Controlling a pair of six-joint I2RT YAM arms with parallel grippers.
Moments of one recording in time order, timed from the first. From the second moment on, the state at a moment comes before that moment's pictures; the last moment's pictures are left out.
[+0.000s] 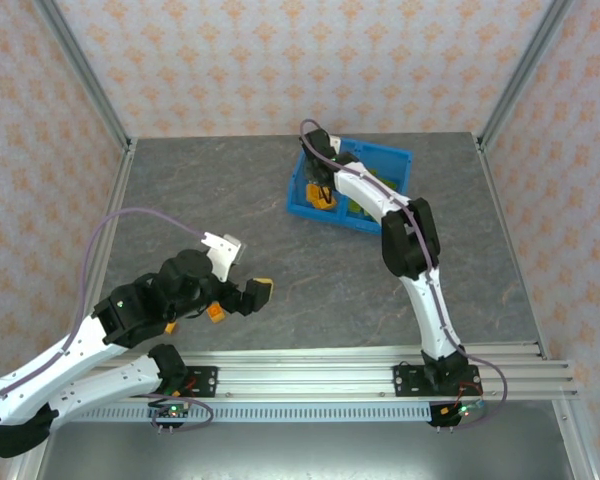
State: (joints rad) left arm -0.87 0.71 0.87 -0.77 -0.17 -0.39; right arm 0.52 2.37 2.10 -0.64 0.25 0.60
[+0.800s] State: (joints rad) left arm -0.67 0.87 0.52 -0.89 -0.34 -1.01; right arm 0.74 1.21 1.14 -0.55 0.00 0.66
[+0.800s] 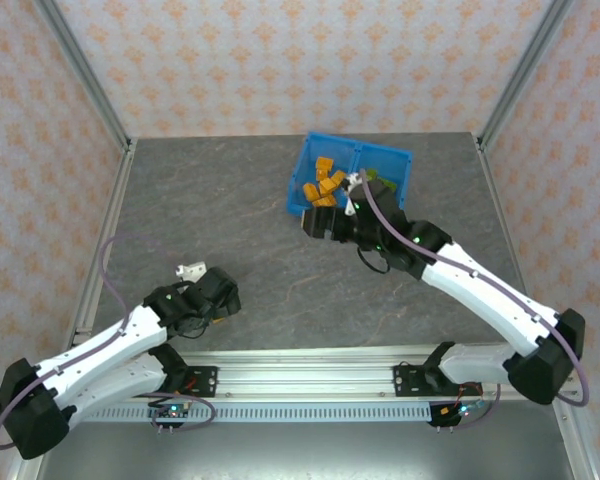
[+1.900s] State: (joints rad) left arm -0.68 1.27 1.16 -0.78 -0.25 -0.84; right arm 0.75 1.05 1.00 -0.67 0.07 0.79
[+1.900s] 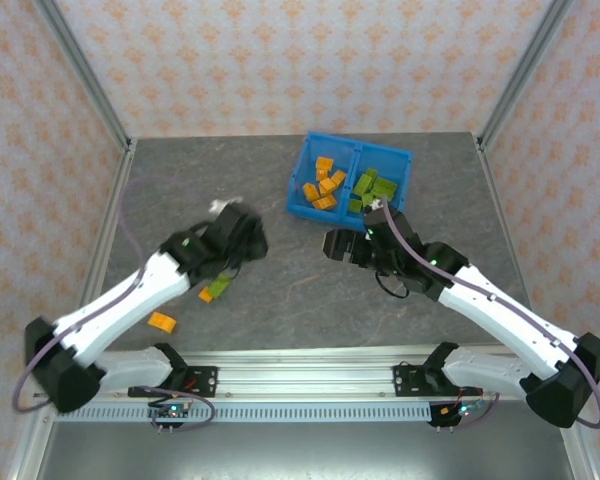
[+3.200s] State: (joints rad) left arm -0.67 2.04 2.02 -0.75 -0.50 -0.48; right arm 0.75 0.97 0.98 -0.68 0.16 0.82
